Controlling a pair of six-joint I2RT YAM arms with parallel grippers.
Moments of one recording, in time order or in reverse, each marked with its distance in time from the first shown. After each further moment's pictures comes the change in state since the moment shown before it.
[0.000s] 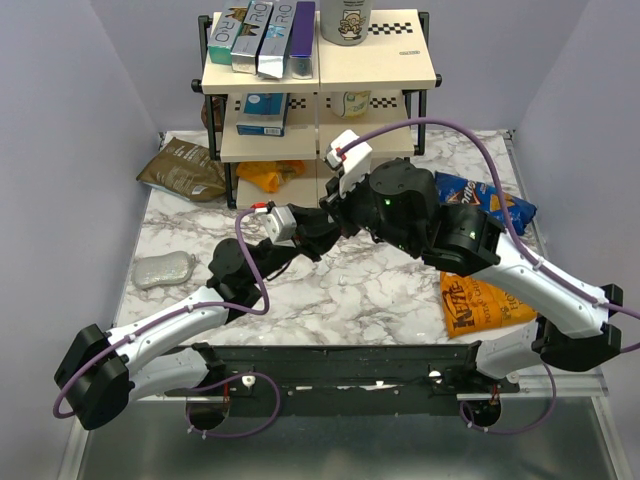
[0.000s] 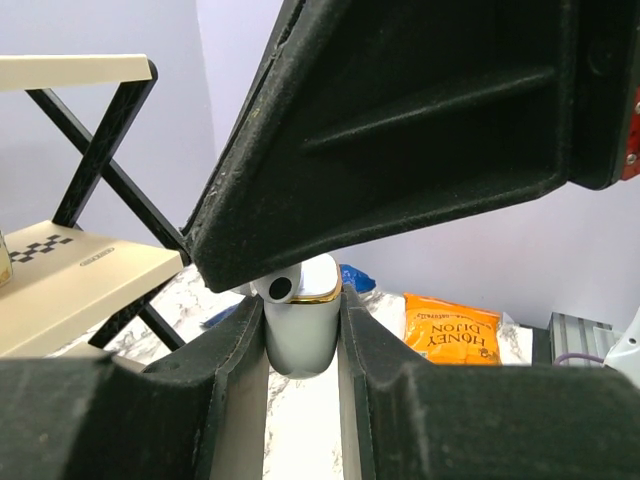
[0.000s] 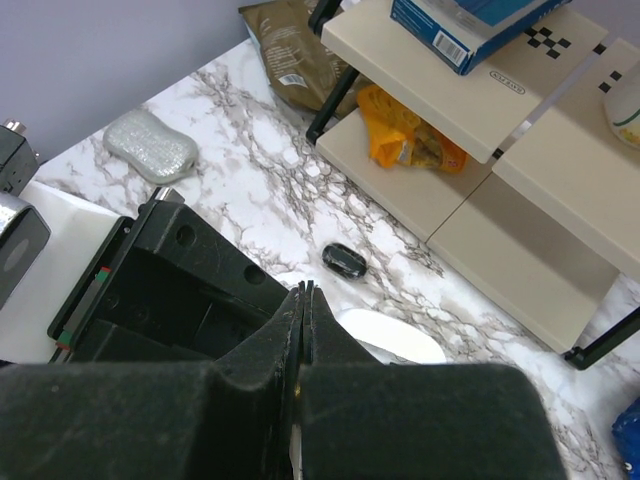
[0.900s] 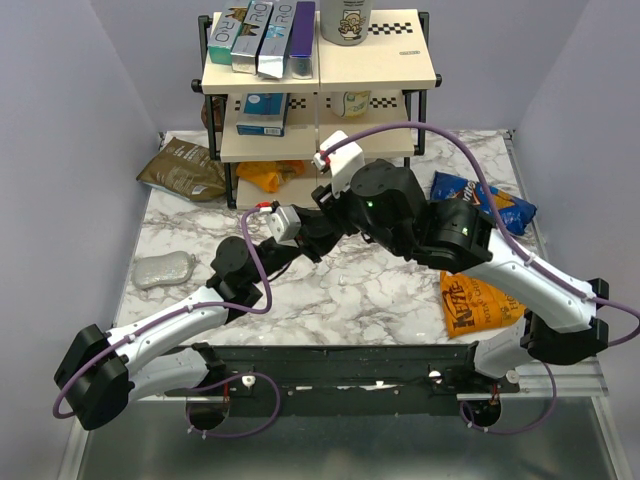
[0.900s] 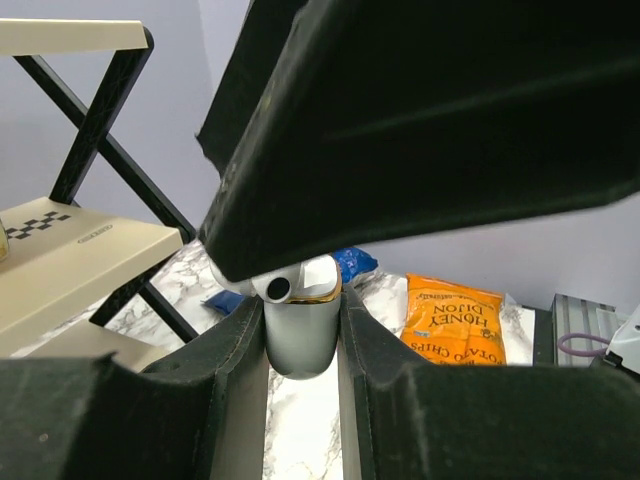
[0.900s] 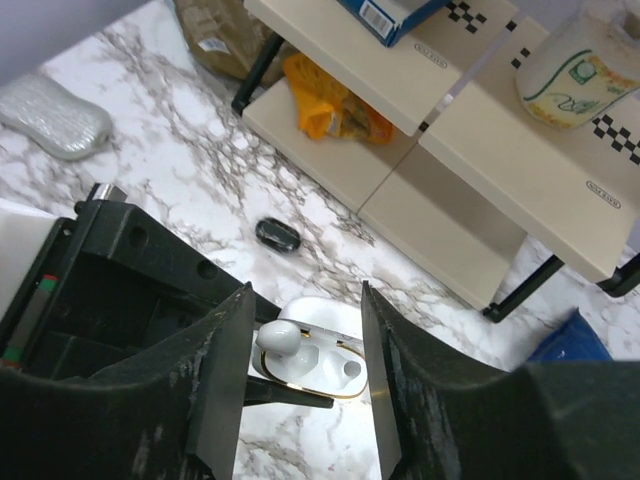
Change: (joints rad) left arm 0.000 -0.001 0.000 -0.054 0.000 0.011; right arm 0.040 0.070 0.133 -0.154 0.185 -0.053
